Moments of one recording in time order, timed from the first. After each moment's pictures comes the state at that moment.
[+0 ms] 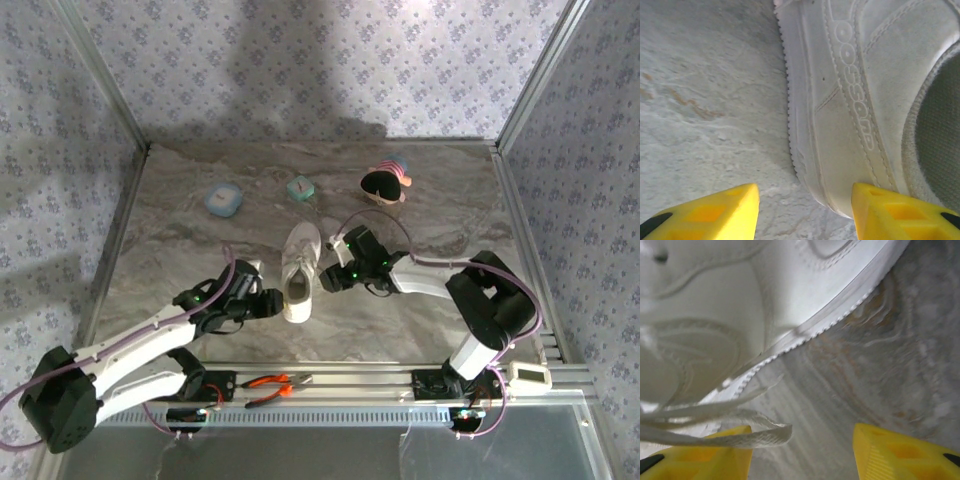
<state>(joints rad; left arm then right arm) -0.77 0.96 0.46 -0.40 0.07 -0.80 0.70 1.64 0.77 0.01 -0.24 0.18</state>
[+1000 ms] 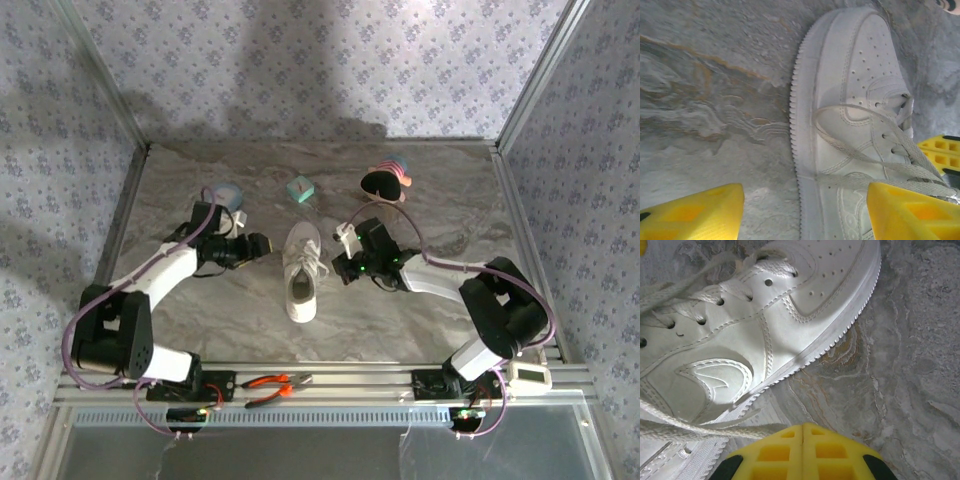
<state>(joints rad) -0.22 1.41 0.78 -0.36 0.55 -0.49 0.65 1.57 0.74 0.06 -0.27 0.11</state>
